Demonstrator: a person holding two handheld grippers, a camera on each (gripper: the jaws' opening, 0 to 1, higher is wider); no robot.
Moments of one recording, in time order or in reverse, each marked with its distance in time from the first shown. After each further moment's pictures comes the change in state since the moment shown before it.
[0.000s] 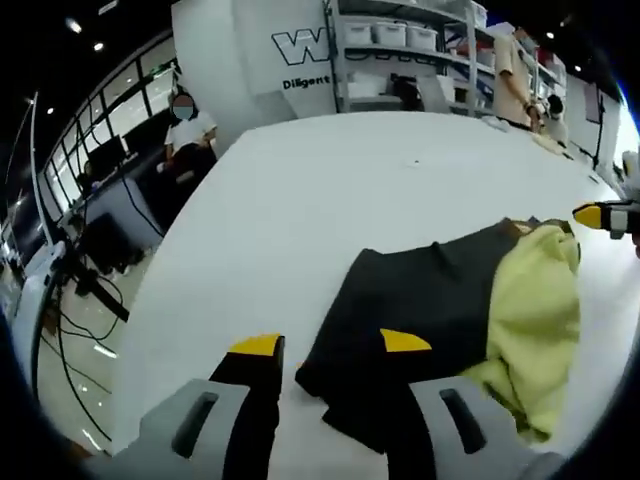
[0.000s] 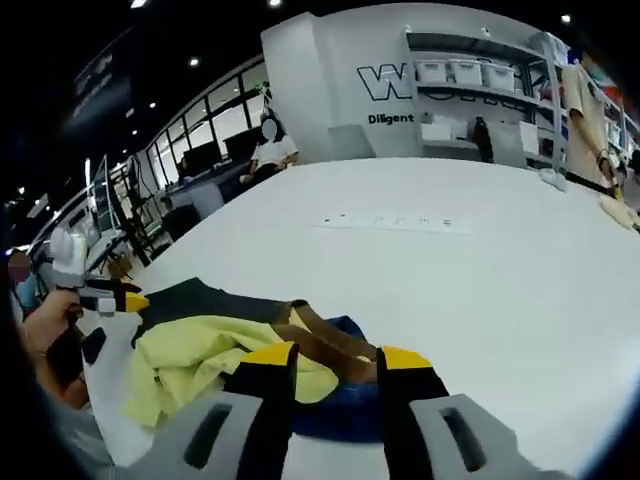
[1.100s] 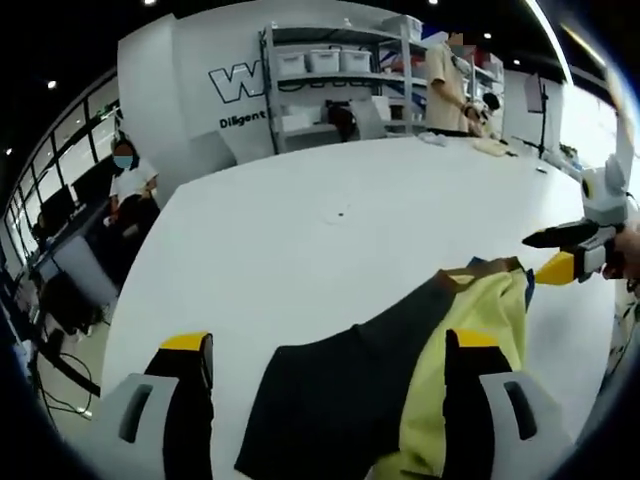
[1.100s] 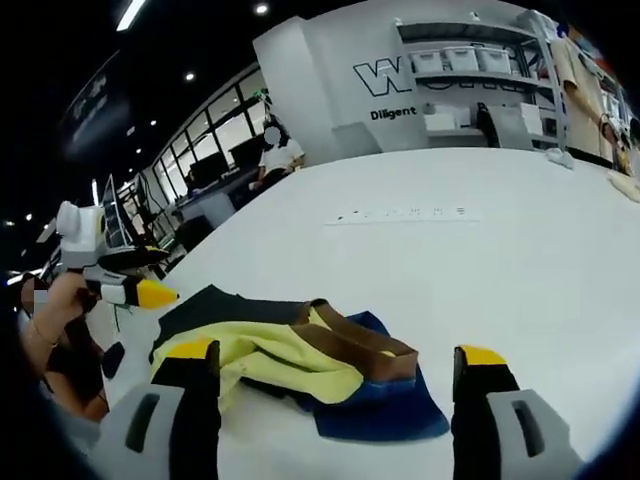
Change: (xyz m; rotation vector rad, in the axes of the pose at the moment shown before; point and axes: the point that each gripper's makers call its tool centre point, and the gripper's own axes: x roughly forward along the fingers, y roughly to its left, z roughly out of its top) left arm 0.014 -0.082 0.077 0.149 -0.102 -0.233; right arm 0.006 0.013 -0.008 0.079 0.012 0.065
